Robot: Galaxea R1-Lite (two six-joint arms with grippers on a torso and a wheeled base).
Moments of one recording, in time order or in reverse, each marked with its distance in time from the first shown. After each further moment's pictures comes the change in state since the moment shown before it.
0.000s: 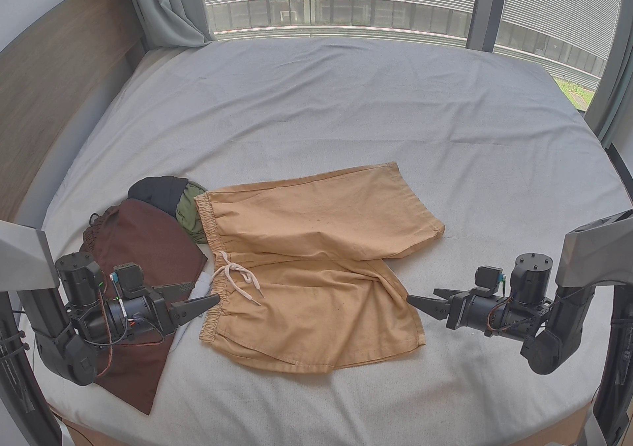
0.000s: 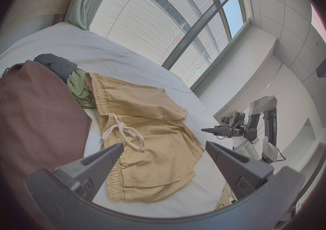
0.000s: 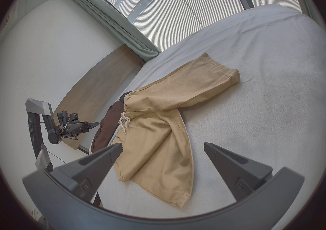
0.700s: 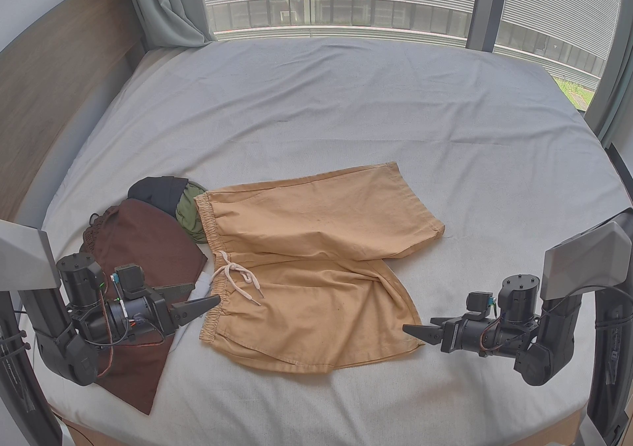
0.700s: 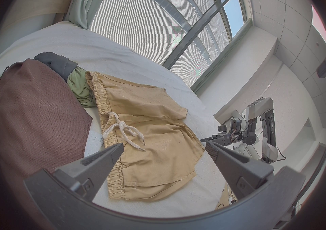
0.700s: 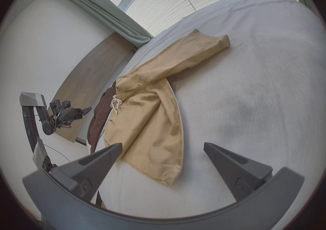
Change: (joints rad) left arm 0.001 0.010 -0.002 0.000 0.001 0.002; right arm 0.009 0.109 0.042 0.001 -0.003 -0.014
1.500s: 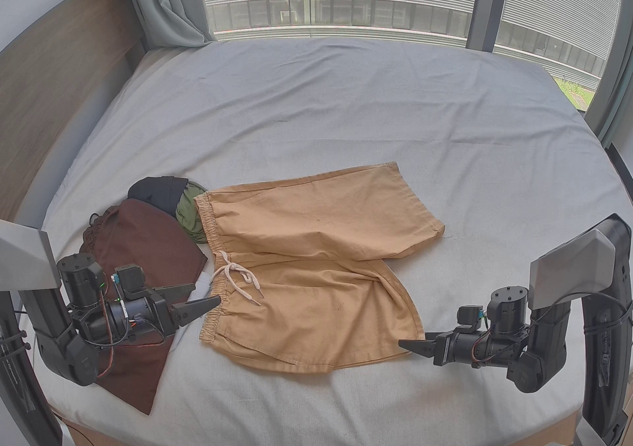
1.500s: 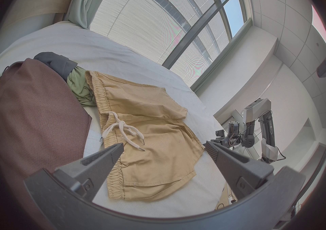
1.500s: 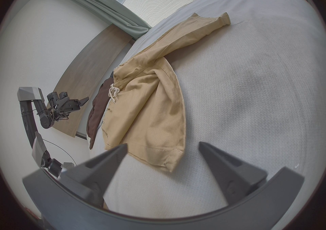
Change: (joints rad) left arm -0.002 0.001 0.001 0.000 0.000 0.001; right arm 0.031 0.069 0.005 -0.001 0.000 0.000
